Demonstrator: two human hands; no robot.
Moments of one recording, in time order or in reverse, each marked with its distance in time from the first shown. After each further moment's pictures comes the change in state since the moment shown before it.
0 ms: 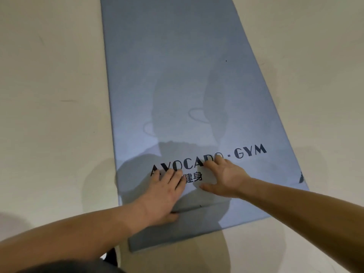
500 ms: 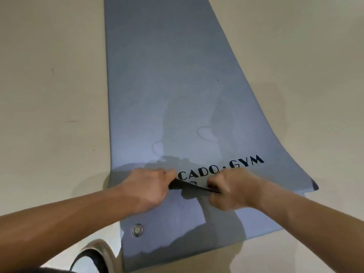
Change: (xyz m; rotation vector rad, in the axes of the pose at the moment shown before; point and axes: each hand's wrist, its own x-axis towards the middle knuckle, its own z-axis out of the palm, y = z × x) left_hand -0.037 -0.033 -0.097 -0.083 0.162 -0.075; right_hand -0.054 -0.003 -0.061 -0.244 0.001 -0.178
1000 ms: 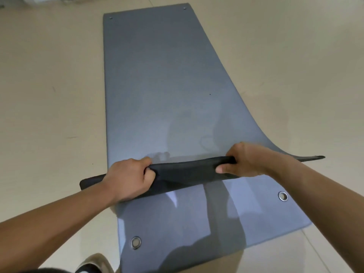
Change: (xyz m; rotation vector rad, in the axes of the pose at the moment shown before) left_hand 0.004 -0.040 -0.019 -0.206 0.205 -0.311; right_hand -0.005 0.071 -0.054 0.132 0.092 0.209
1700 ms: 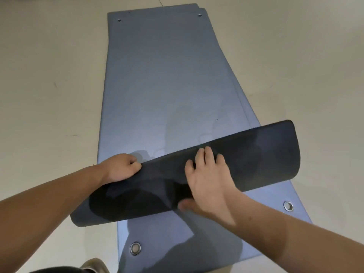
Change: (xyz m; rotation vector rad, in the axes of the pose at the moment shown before) left_hand 0.061 -0.072 0.012 -0.317 -0.319 -0.196; right_hand 0.003 -0.122 0.019 -0.381 0.112 -0.065
